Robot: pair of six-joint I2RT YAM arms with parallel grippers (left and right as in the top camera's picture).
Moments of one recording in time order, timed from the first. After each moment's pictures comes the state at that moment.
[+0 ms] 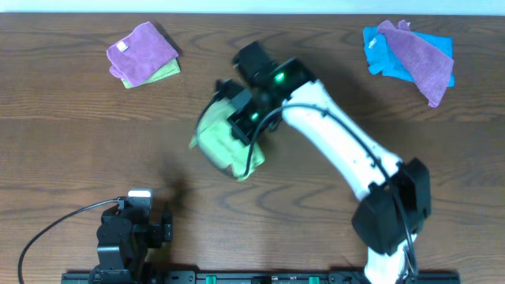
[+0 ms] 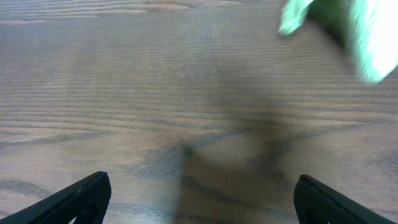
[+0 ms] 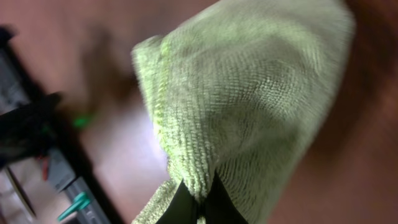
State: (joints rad) left arm 0.01 0.01 0.26 -0.93 -0.03 0.10; right arm 0.67 1.98 1.84 -1.17 -0.40 -0.12
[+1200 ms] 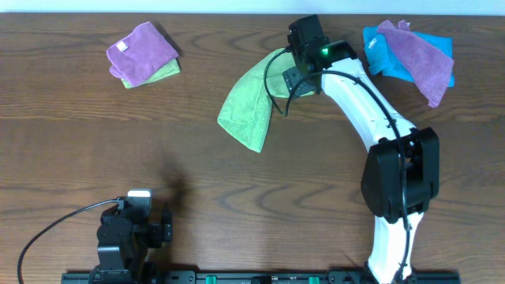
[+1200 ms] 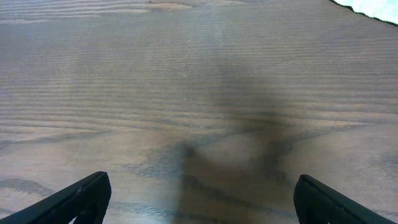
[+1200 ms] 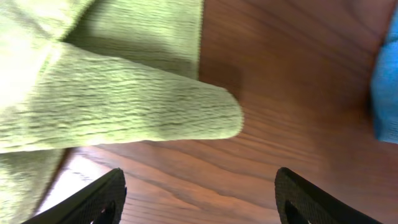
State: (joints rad) left arm 0.01 0.01 0.26 -0.93 -0.04 0.10; right arm 0.35 2.12 1.81 -0.87 0.19 -0.03
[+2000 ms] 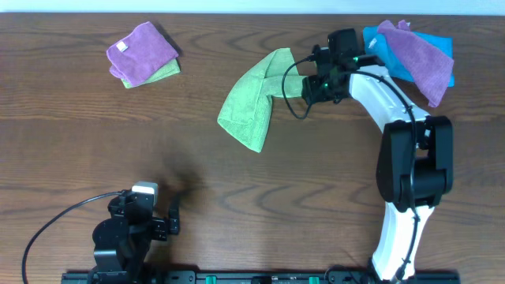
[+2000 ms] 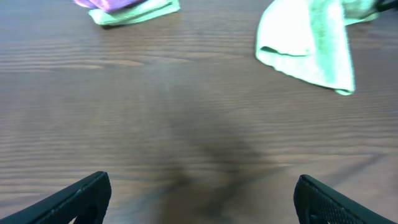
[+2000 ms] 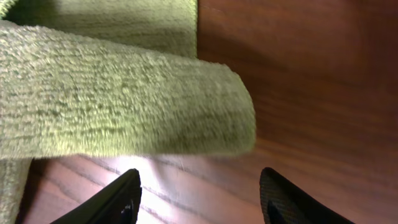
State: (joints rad) left arm 0.01 0.01 0.25 -0.76 0.17 0.06; right arm 0.17 2.16 1.60 -0.62 -0.19 -0.04
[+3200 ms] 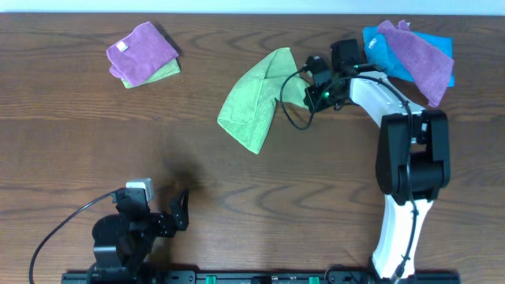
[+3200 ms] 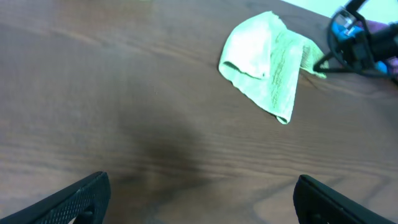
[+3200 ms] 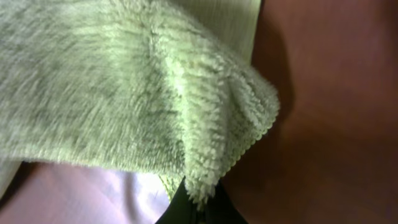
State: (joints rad) left arm 0.01 0.07 0.26 -0.71 0.30 -0.25; right arm 0.14 2.21 1.57 -0.63 -0.35 -0.22
